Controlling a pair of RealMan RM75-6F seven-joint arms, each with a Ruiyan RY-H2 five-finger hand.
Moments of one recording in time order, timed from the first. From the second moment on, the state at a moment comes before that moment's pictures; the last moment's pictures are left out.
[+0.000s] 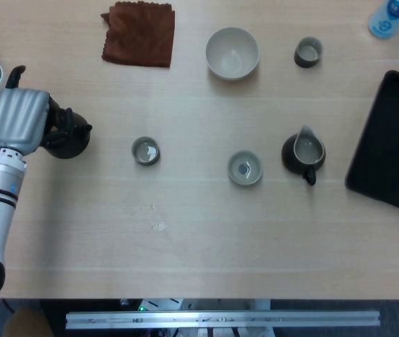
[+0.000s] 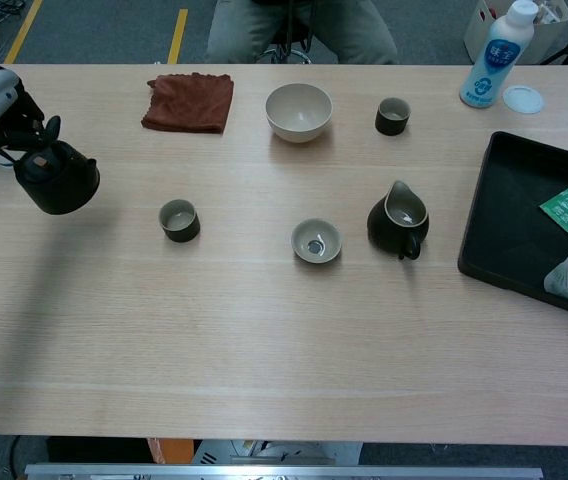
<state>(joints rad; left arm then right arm) -0.57 -1.28 -0.11 -1.67 1.00 1.15 0.43 -0.01 -0.97 0.05 -1.66 -1.53 1.55 0.18</state>
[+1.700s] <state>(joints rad) -0.64 -1.47 -0.10 -1.68 1.08 1.24 0.75 -0.01 -0.99 0.05 -1.63 -1.53 1.54 0.22</state>
